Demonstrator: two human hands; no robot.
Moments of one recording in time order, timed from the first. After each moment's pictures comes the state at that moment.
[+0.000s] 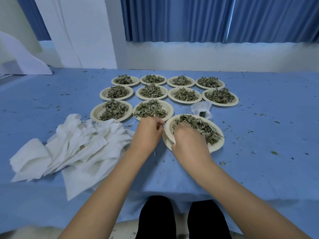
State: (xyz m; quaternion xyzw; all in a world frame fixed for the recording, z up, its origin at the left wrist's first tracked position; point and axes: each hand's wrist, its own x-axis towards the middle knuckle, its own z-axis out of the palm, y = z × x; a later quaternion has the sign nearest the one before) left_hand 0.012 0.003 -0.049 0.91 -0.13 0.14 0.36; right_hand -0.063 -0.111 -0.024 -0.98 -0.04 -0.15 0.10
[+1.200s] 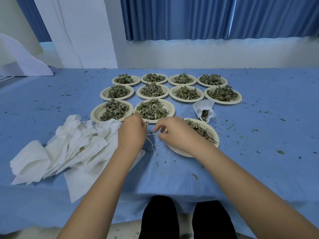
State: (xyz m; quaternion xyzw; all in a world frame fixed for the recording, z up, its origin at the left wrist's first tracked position) left_hand 0.017 0.033 -0.042 0.95 -0.02 0.18 0.26; right_hand -0.005 -0.112 -0.025 -0.94 -0.19 -0.04 0.26
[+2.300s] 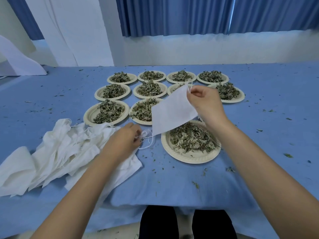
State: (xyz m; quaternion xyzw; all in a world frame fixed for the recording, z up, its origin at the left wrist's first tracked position) left_hand 0.035 0.063 -0.066 0.97 -0.17 0.05 0.17; right_hand 0.034 -0.170 0.001 -0.77 -0.02 -0.20 0.60
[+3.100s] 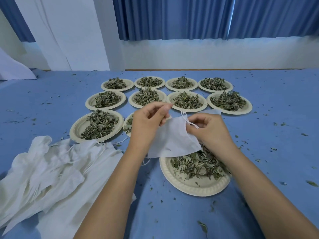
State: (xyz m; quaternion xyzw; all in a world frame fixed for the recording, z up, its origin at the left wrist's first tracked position) left_hand 0.084 -0.019 -0.034 0.67 -0.19 0.11 0.71; right_hand 0.052 -0.186 -0.038 -0.77 -0.09 -0.15 0.61
